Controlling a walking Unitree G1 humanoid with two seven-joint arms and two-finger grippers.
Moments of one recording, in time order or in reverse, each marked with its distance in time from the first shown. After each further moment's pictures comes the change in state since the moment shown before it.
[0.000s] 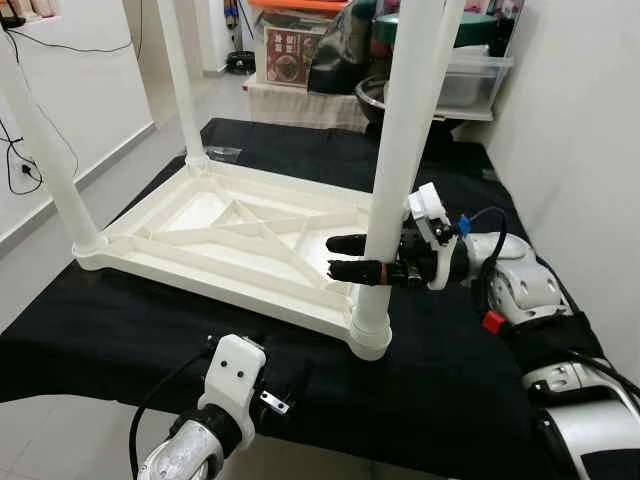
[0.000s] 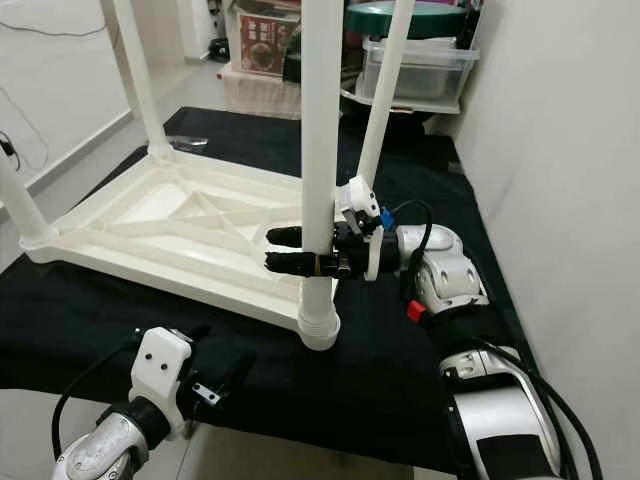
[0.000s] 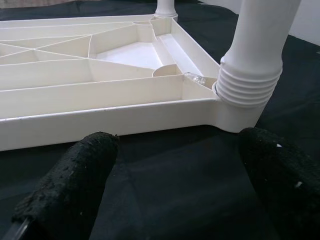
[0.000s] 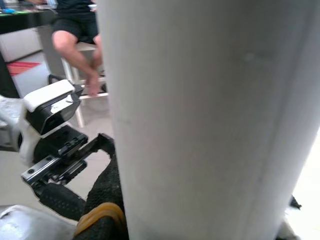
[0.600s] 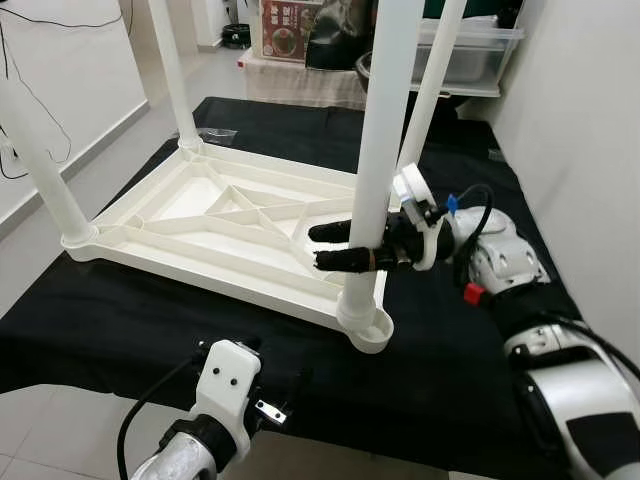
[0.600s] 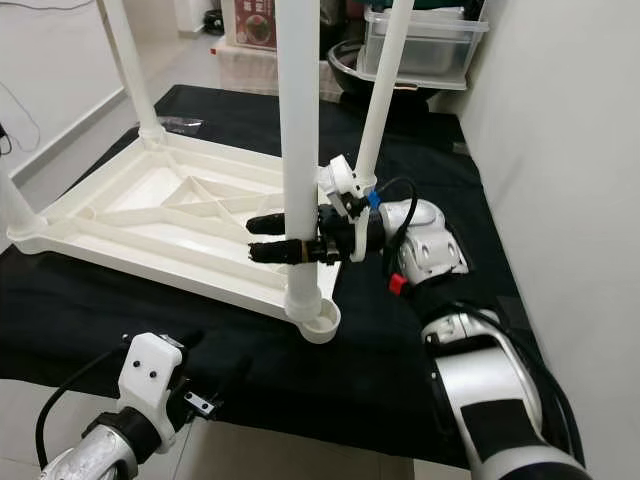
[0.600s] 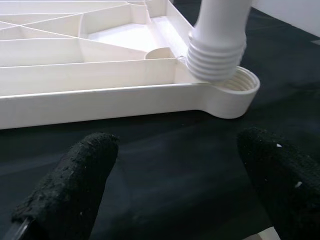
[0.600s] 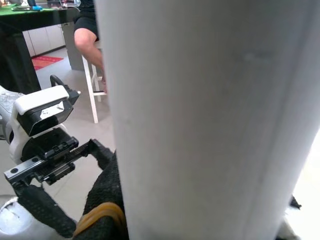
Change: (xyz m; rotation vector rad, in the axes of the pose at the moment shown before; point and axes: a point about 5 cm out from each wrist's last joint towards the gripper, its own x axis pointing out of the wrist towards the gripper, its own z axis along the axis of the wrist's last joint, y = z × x) left arm -0.013 -0.008 0.009 -0.011 0.022 -0.021; right arm 0.007 -0.014 0.027 -0.091 -0.003 0.086
